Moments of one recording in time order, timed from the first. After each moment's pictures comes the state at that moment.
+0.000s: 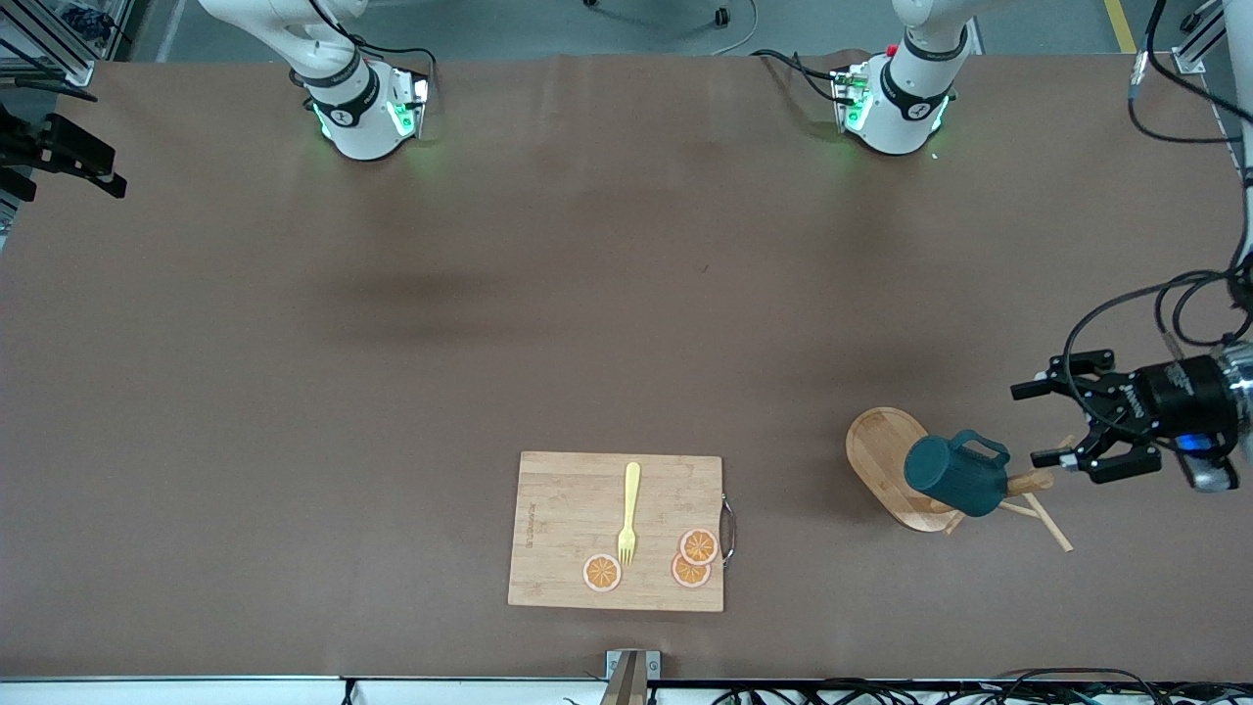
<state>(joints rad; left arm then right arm) 0.35 0.43 -0.25 -1.42 -0.83 1.72 -0.80 0.01 -0.15 -0.08 -1.64 -0.02 1.42 -0.10</state>
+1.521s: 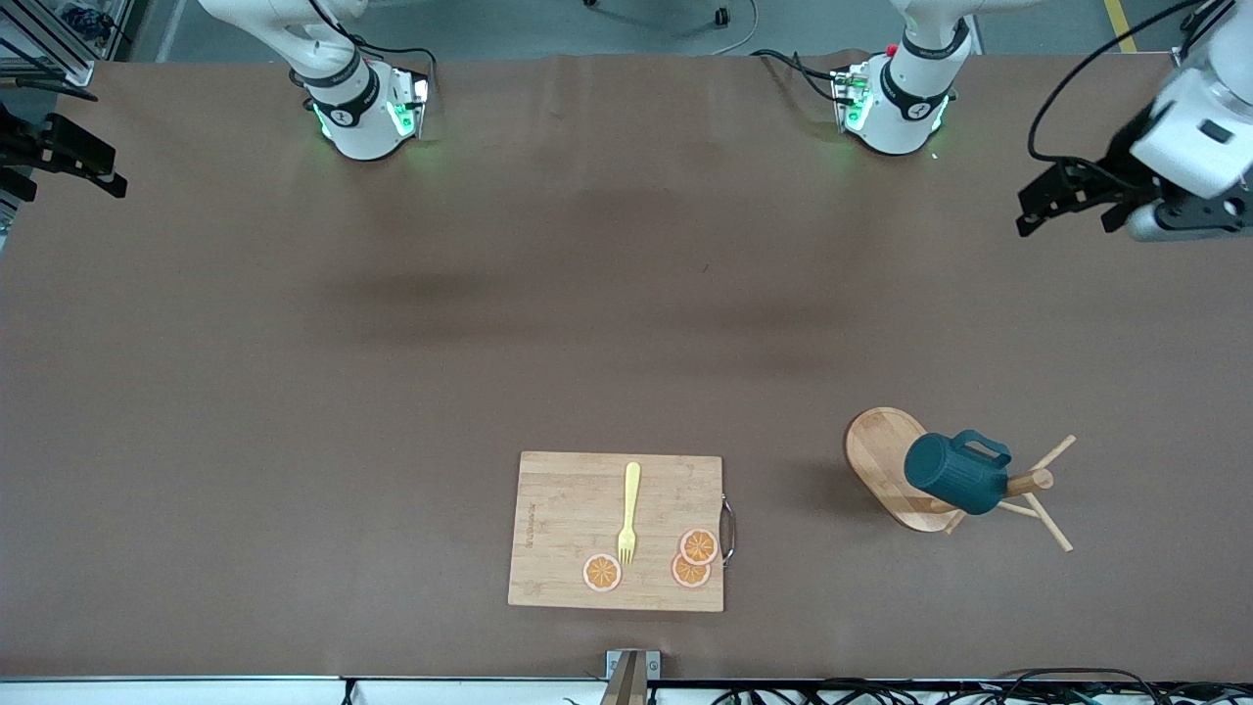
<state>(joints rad) 0.02 -0.15 -0.16 -1.74 -0.02 1.58 -0.16 0.01 -0.15 -0.07 -1.64 -0.02 1.42 -0.10</state>
